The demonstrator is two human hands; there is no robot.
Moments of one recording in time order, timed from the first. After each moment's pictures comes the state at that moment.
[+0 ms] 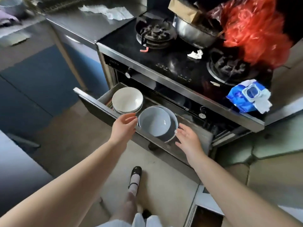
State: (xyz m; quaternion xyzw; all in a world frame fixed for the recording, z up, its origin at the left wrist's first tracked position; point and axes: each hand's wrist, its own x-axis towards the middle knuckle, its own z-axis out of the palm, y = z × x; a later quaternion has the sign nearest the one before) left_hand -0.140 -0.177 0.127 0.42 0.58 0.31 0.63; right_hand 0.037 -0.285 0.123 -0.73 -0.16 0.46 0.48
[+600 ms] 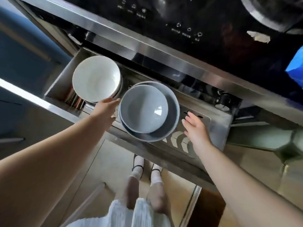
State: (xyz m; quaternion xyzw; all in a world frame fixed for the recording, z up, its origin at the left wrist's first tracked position) left_hand -0.029 -0.003 -0.057 0.34 0.70 0.09 0.62; right_hand 0.169 -0.196 -0.075 -0.78 -0.01 0.47 0.42
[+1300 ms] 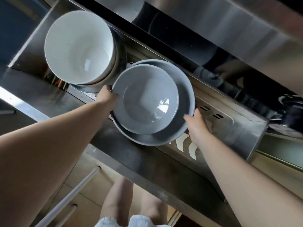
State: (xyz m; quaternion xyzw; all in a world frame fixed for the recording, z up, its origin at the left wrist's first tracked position) left_hand -0.013 0.021 -0.191 0.49 0.76 -0.06 0.43; right_hand 0.196 -0.153 -0.227 -0.80 -0.01 0.55 0.25
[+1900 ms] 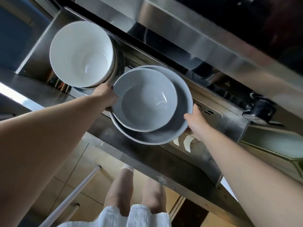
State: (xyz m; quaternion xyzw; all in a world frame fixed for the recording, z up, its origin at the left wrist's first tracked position) left_hand -0.005 0.034 -0.144 0.59 0.68 -0.18 0.40; right_hand 0.208 -0.152 -0.178 -0.80 -0.06 0.56 0.21
